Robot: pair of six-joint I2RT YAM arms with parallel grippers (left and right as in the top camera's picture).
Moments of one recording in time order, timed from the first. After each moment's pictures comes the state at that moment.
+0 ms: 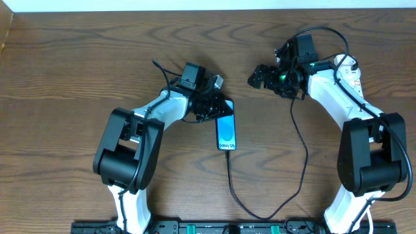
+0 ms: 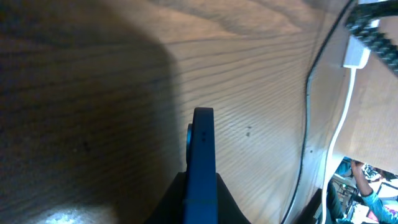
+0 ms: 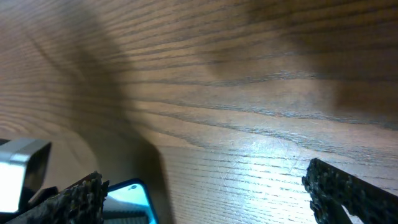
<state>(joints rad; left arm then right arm) -0.36 2.01 1.15 -0.29 0.73 -0.50 0.19 1.94 1.35 -0.54 -0.41 0.45</state>
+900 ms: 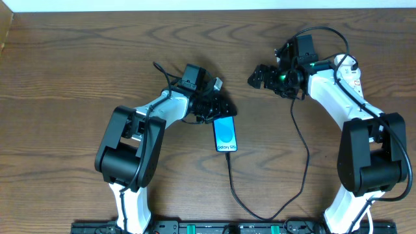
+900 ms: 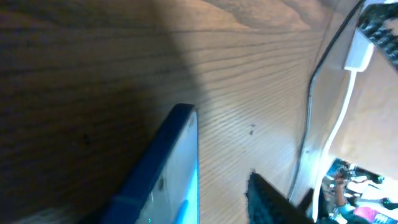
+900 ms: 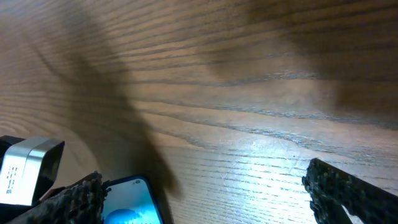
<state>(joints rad) -0.36 2.03 1.15 -0.30 0.74 -0.54 0.19 1.94 1.35 -0.54 -0.41 0.45</state>
